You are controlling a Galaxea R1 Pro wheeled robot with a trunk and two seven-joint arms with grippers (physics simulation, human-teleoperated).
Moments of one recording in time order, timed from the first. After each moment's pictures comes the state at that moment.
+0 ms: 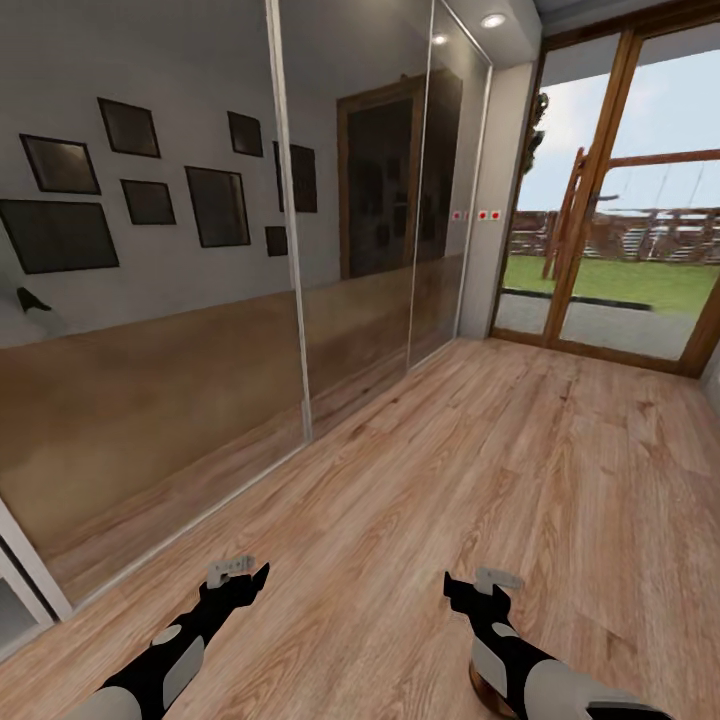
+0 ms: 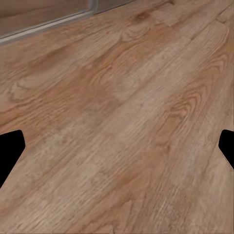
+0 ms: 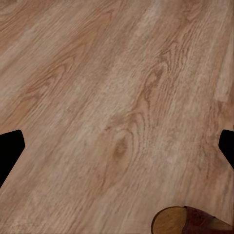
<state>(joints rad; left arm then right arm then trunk) -0.57 0.09 -0.13 -0.29 0.40 -0.26 -0.25 -0.68 0.05 -0.05 -0.04 -0.12 -0.35 -0.12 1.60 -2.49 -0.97</state>
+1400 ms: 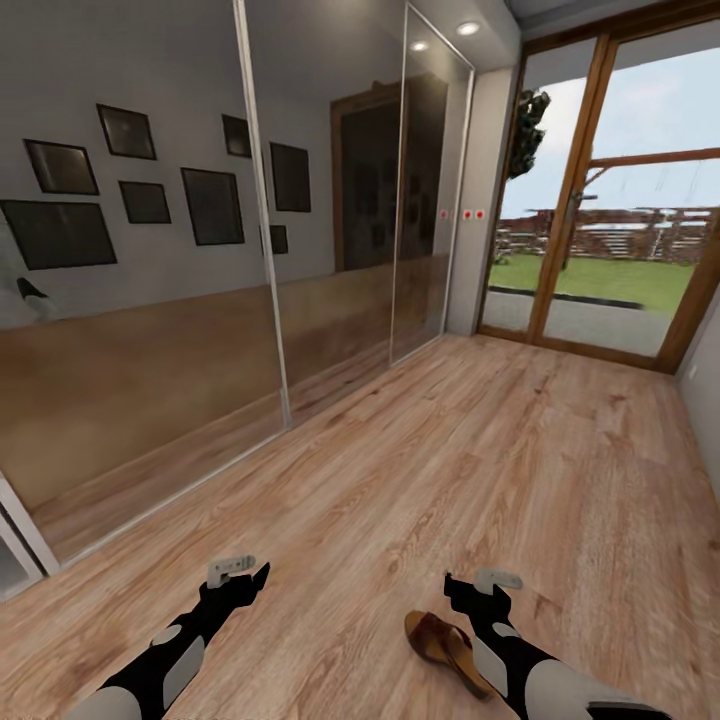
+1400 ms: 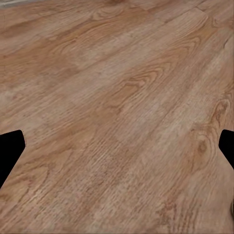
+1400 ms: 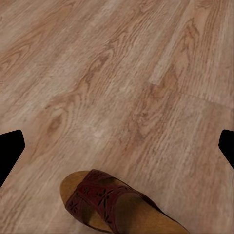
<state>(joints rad) -0.57 0.09 -0.13 -0.29 0.40 -0.26 -0.25 -0.68 0.05 -0.05 -0.04 -0.12 -0.35 -0.12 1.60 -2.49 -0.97</state>
